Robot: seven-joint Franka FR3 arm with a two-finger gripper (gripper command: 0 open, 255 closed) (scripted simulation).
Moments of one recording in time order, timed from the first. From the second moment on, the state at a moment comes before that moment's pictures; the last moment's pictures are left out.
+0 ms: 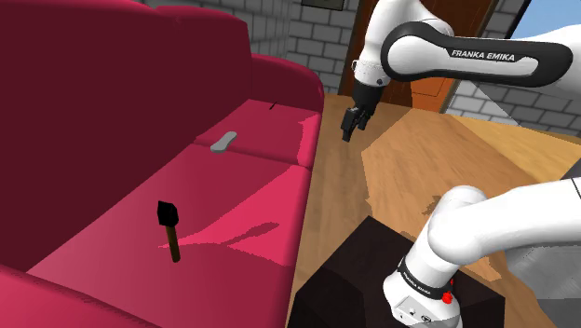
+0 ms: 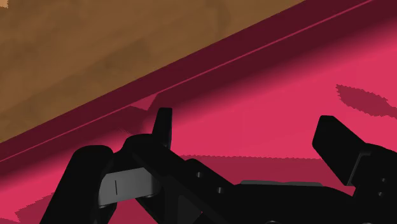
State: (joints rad) arm 0.01 -0.79 0.02 -2.41 -0.12 1.70 0.01
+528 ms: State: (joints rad) arm 0.05 -0.66 0.14 -2.35 -0.03 1.71 0.16
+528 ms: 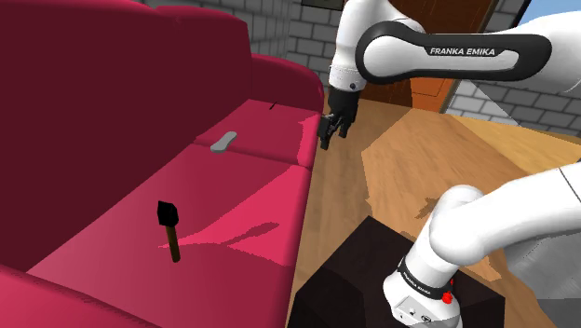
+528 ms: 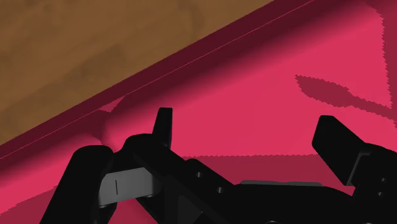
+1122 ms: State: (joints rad) arm 0.08 -0.42 0.30 -2.19 0.06 1.72 0.39
